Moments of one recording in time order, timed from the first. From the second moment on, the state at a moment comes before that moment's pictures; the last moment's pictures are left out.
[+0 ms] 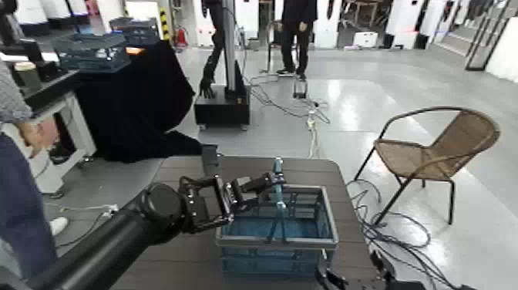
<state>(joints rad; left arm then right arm) -0.77 0.21 -0.66 -0.85 1.42 0.67 -0.49 0.39 -0.13 0.24 -1.85 -0.08 -0.15 -0.23</state>
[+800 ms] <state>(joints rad) -0.82 0.19 -0.73 -0.80 1.47 0.67 -0.52 0.38 -0.14 0.25 -1.85 -0.09 -0.16 -0.23</state>
